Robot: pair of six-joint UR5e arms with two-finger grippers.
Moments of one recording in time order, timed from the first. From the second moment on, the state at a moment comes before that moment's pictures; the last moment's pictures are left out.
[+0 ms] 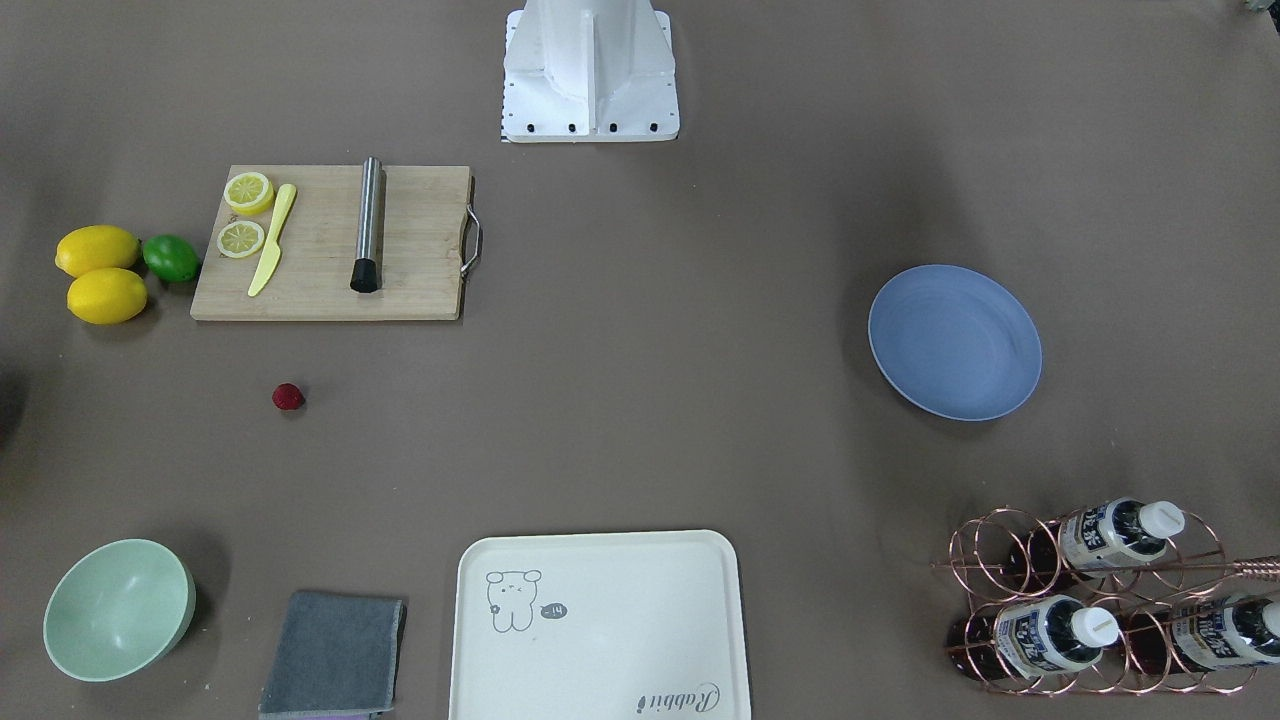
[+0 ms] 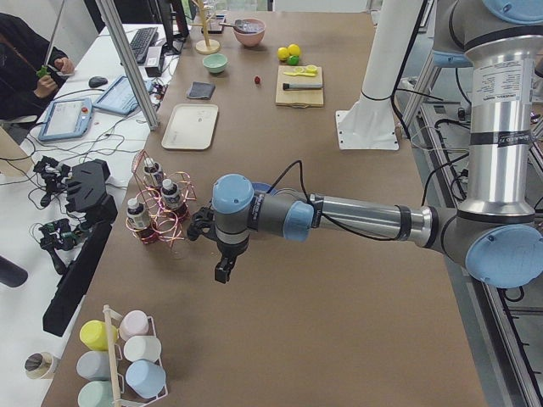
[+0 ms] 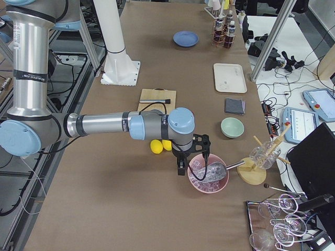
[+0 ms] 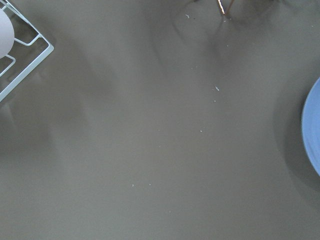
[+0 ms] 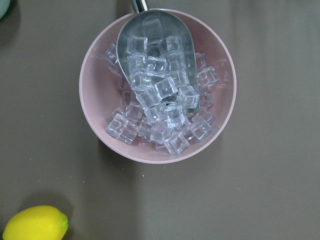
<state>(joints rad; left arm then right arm) -1.54 -1.51 -1.74 -1.67 -2.31 0.13 1.61 -1.68 1.79 -1.61 2.34 0.03</state>
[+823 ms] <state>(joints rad) -1.56 -1.48 -1.74 -1.67 -2.28 0.13 1.60 -1.68 1.77 -1.60 2.35 0.03</state>
